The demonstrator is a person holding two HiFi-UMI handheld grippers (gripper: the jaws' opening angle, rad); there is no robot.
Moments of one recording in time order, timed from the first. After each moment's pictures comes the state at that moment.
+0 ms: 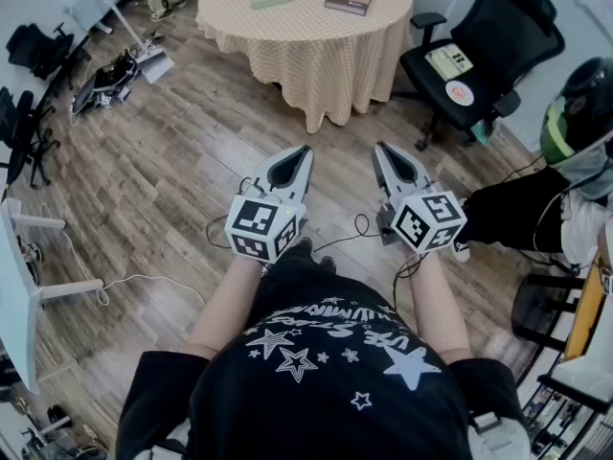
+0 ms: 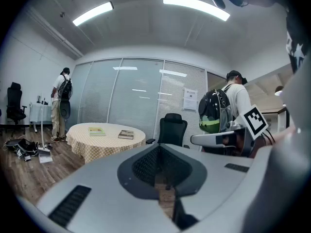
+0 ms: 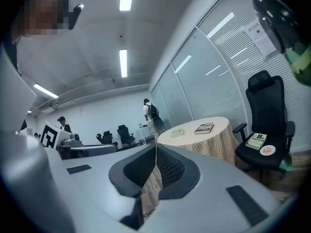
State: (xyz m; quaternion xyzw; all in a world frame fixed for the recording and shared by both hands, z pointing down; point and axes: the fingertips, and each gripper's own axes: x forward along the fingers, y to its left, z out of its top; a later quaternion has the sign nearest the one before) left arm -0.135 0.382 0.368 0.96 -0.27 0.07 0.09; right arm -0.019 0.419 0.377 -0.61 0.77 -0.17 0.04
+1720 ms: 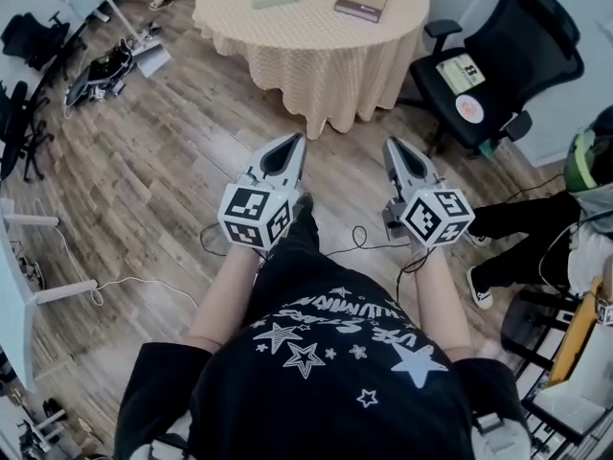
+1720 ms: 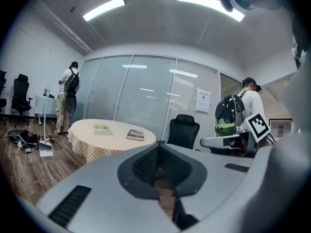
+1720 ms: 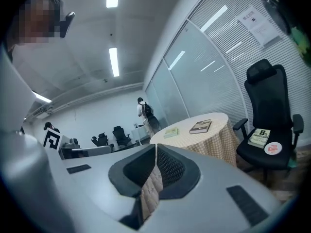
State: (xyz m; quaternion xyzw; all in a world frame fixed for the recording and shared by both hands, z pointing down) left arm -0.117 0.253 0.385 0.94 -0.30 0.05 0.12; right arm 0.034 0.308 0.397 -0.62 0.76 -0.19 0.06
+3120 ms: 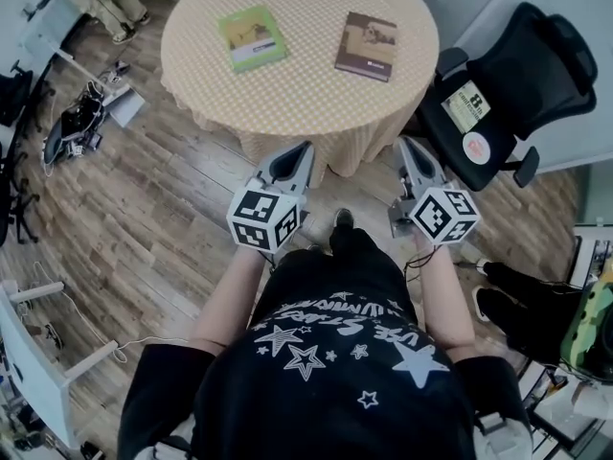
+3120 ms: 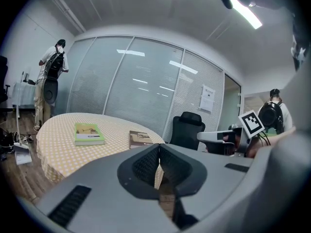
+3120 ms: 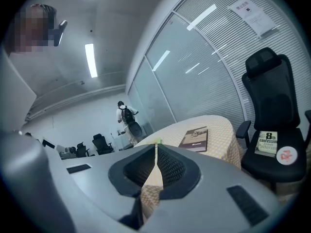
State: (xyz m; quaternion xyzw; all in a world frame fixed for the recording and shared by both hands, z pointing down) left arm -0.024 -0.036 0.404 0.96 -0.22 0.08 0.15; right arm 0.132 0.029 0.402 -0.68 0.69 -0.22 0.09
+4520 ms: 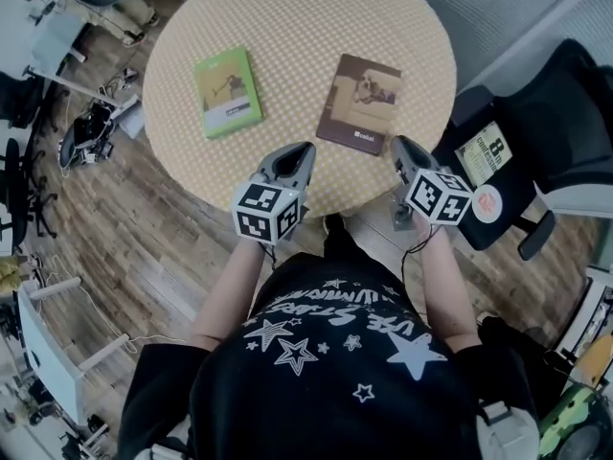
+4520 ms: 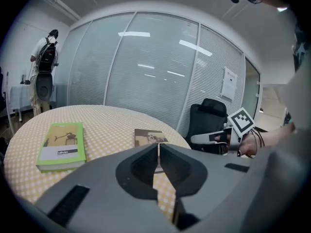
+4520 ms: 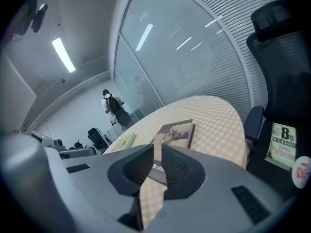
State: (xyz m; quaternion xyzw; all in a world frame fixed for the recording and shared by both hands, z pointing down) left arm 0.157 -0.222 0.459 0.94 -0.26 0.17 0.17; right arm 0.326 -0.180 0.504 -0.64 0.68 -0.35 0.04
